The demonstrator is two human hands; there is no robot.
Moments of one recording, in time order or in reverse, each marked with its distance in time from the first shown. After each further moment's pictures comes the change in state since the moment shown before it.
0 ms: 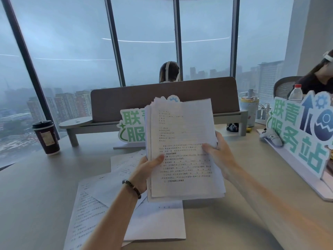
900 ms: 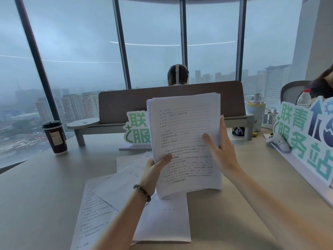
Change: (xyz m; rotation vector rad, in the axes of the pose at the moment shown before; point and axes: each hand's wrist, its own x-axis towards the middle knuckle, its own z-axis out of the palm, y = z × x) left_hand -0.016 0.003 0.016 -0.007 0.047 0.180; right_hand -0.007 -0.023 0.016 -0.215 0.064 -0.333
